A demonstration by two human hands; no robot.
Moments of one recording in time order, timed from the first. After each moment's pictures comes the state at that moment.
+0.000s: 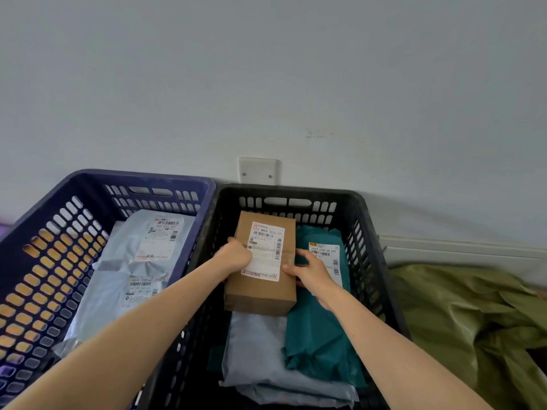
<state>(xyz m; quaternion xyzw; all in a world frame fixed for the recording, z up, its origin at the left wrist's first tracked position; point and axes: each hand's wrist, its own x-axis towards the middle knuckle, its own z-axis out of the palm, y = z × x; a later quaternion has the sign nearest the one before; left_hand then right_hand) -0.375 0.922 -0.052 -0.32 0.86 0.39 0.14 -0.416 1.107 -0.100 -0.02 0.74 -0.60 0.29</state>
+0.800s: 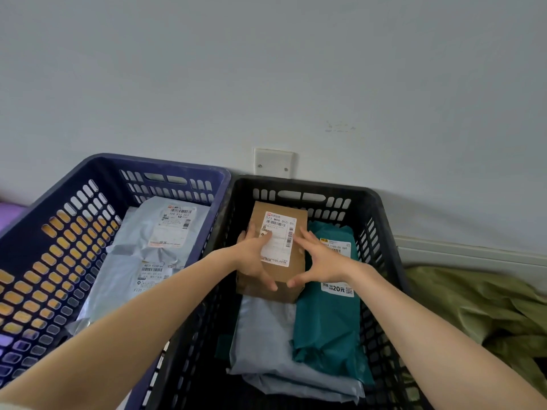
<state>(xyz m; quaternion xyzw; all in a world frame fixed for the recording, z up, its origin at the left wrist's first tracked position) -0.365 0.915 -0.054 -0.09 0.93 0.23 0.26 -0.444 1.113 -0.070 -0.34 0.86 -0.24 0.30</state>
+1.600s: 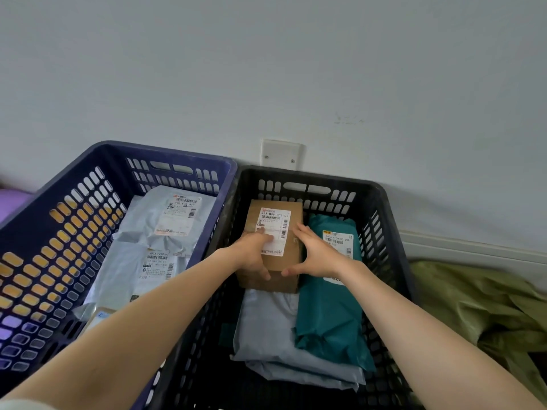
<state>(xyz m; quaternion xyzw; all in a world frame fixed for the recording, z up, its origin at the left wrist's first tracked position) -0.352 0.916 -0.067 -0.08 0.95 0.20 0.20 -0.429 1.096 -0.079 -0.32 0.88 -0.23 0.26</state>
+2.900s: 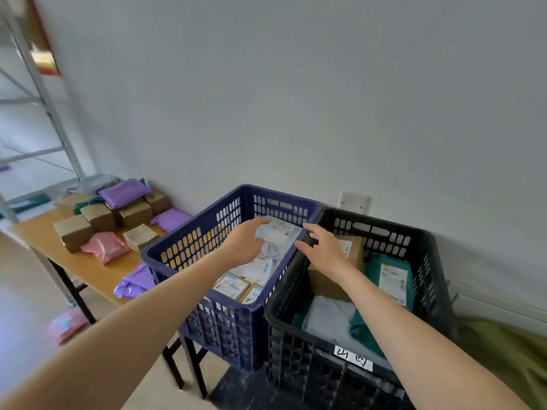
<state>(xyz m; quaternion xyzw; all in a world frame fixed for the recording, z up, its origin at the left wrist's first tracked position) -0.086 0.901 0.086 -0.22 0.92 0.29 -0.15 -0.216 1.052 0.064 -0.38 0.81 -0.43 0.09</state>
